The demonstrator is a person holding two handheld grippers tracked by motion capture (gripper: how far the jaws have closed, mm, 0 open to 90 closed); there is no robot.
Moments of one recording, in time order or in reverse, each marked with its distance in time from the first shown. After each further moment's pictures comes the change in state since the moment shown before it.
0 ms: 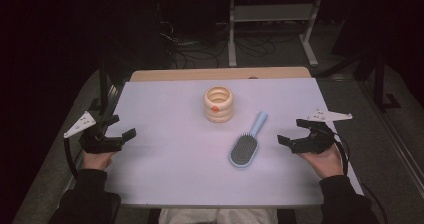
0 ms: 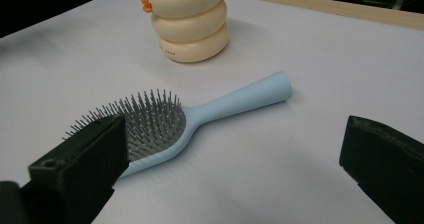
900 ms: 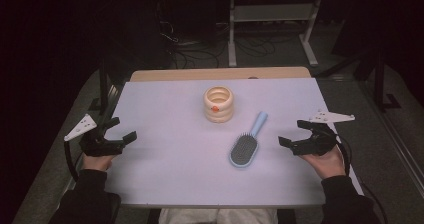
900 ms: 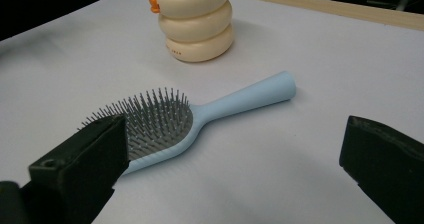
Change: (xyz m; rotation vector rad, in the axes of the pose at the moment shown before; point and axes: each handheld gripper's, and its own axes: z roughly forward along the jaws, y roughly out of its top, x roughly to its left) left arm -0.007 -0.004 -0.004 0.008 0.002 0.007; right arm 0.003 0.000 -0.007 -0.002 0.009 -0.002
